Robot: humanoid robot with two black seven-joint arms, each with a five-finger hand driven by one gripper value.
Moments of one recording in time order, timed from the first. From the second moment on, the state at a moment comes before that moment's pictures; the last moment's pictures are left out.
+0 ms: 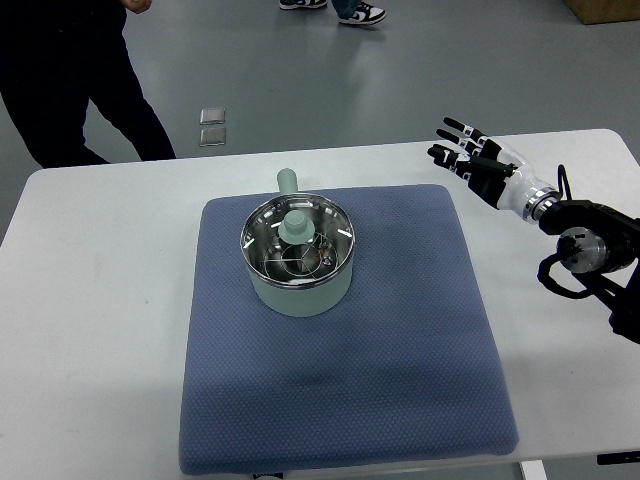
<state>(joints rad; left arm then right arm) 0.02 0.00 -0.05 -0.17 0.00 -0.02 0.05 0.72 -0.36 0.62 0.80 -0.14 0.20 0.21</state>
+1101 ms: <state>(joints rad) 0.01 0.00 -0.05 -0.17 0.00 -0.02 0.06 1.14 -0.36 0.23 0.85 -1.27 0.19 0.58</state>
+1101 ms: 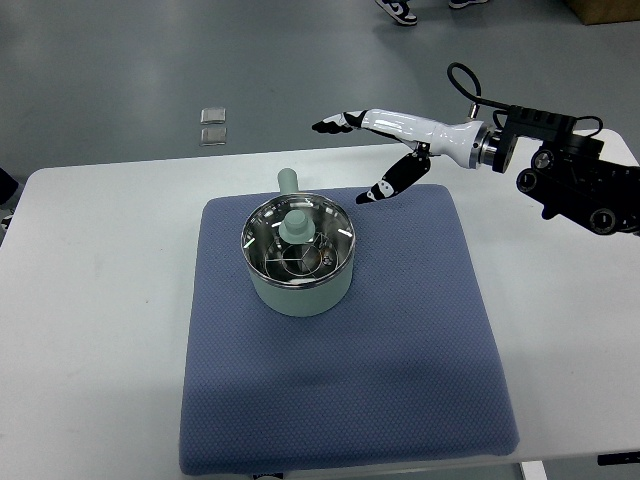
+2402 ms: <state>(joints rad) 0.01 0.00 -0.05 -0.17 0.00 -0.02 0.06 1.46 -0.14 -0.22 0.81 -1.38 0.15 0.57</state>
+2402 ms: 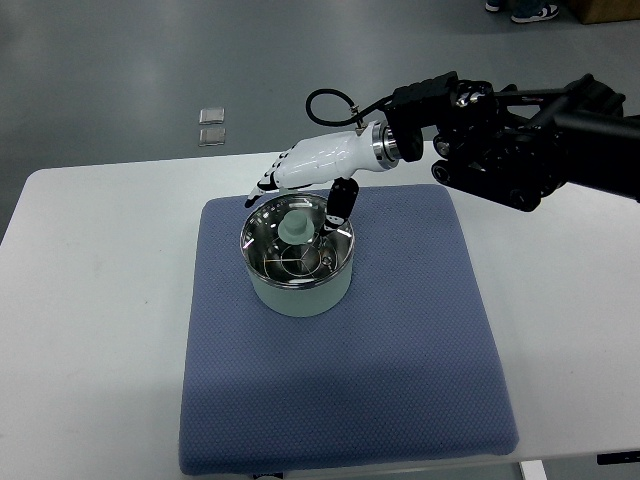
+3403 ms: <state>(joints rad) 0.01 0.00 -0.05 -0.17 0.00 -0.02 0.06 1.45 -0.13 -0.23 0.79 -1.39 0.16 0.57</state>
